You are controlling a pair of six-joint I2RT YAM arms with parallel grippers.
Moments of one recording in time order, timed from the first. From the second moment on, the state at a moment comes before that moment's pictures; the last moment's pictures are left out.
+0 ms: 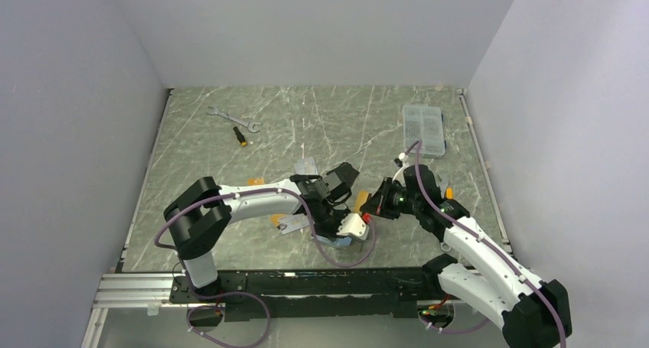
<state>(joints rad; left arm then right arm) -1.05 1.75 1.15 -0.60 0.51 0.80 0.46 0.85 0.53 -0.38 -0.37 0.79</state>
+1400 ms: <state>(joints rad) -0.91 1.76 1.13 -0.64 0.43 0.91 0.60 1.09 0.31 0.01 -0.37 0.94</state>
